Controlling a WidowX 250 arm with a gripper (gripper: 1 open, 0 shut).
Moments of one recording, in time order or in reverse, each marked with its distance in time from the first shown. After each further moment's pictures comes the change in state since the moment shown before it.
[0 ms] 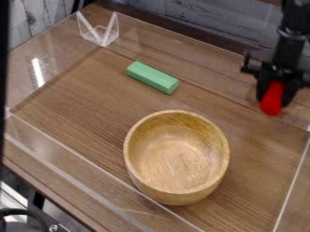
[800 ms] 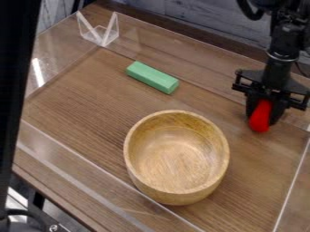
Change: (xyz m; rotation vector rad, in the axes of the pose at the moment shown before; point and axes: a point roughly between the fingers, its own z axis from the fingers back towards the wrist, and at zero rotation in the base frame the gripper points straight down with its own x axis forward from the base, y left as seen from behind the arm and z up) arm 0.001 0.022 -0.025 0.001 0.046 -0.034
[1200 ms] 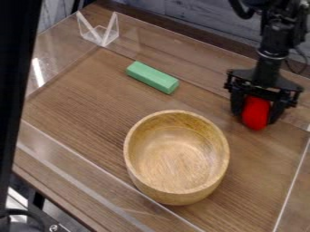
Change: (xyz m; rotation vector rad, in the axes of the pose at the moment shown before) arm 0.005 0.022 -0.003 0.002 0.007 0.092
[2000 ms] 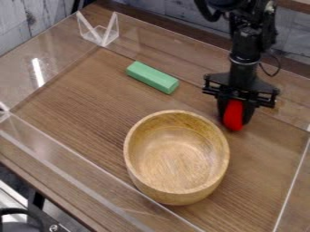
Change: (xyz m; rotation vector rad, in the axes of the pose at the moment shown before) arm -0.025 0.023 -0.004 -0.019 -0.003 -0.014
